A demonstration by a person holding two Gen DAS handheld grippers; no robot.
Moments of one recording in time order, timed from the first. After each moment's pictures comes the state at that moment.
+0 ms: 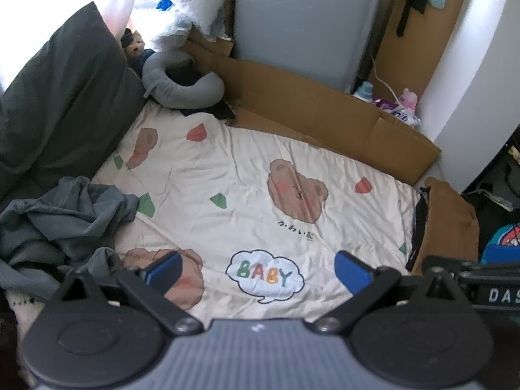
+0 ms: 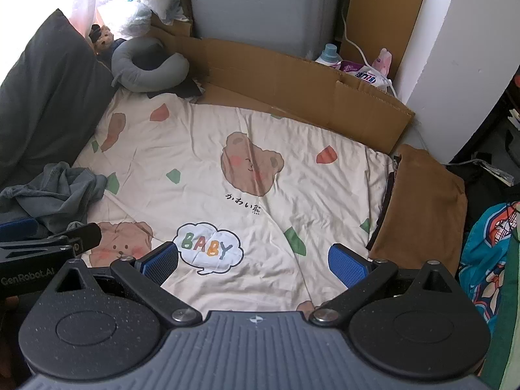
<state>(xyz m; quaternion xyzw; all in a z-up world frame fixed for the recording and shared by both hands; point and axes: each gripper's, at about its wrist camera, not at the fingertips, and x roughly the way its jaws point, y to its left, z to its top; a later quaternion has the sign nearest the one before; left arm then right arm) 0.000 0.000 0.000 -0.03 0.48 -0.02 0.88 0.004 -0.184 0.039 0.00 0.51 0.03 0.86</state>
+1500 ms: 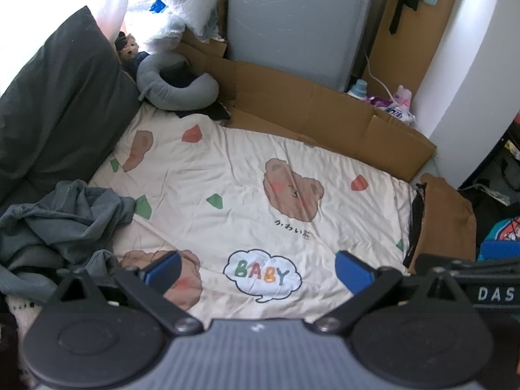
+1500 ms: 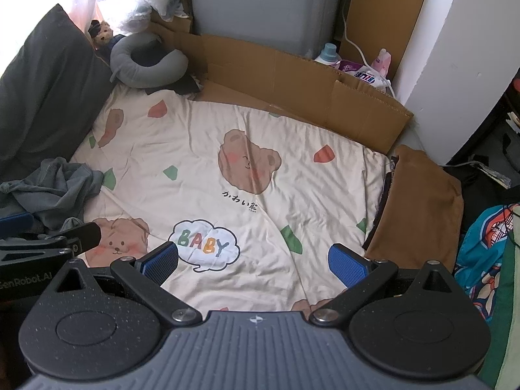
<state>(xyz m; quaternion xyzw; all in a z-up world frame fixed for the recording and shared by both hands) -0.005 -0.005 0.001 -0.02 0.48 -0.03 0.88 0.004 -0.183 0.039 -0.01 0.51 0.03 0.86</state>
